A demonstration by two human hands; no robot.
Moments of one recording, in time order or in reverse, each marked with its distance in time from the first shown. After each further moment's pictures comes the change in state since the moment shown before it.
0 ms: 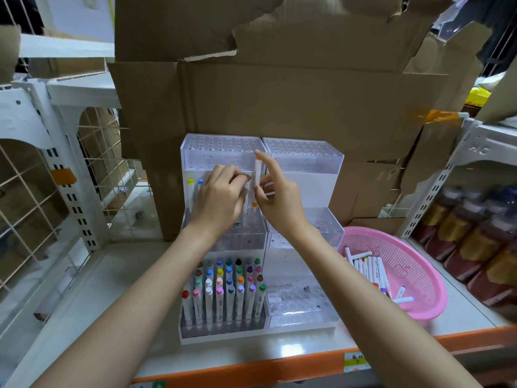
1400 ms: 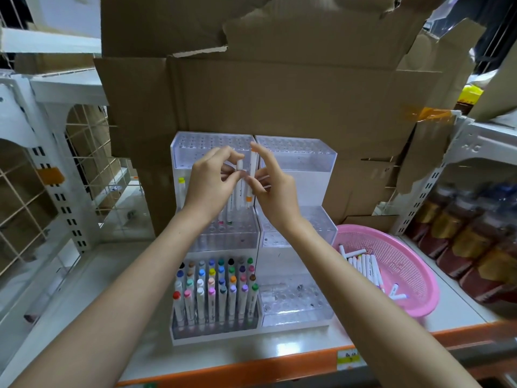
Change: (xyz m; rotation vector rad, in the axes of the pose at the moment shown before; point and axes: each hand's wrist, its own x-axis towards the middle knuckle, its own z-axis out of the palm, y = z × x) left_hand 0.025 0.006 -0.009 -0.471 0.057 -0.277; right_hand 0.009 0.000 -0.006 0.094 0.080 0.011
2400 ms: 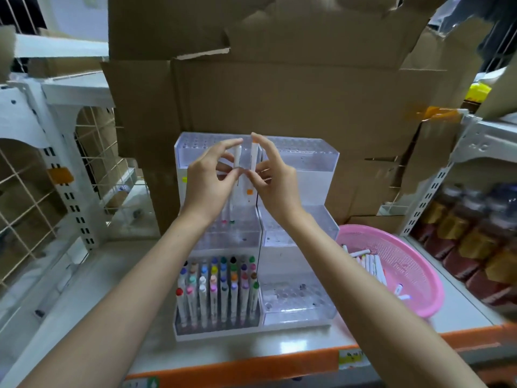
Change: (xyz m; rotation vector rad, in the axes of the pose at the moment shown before) left_hand -0.006 0.011 -0.007 -0.064 0.067 -0.011; right_hand 0.008 -0.015 -0.006 0.032 0.000 -0.015
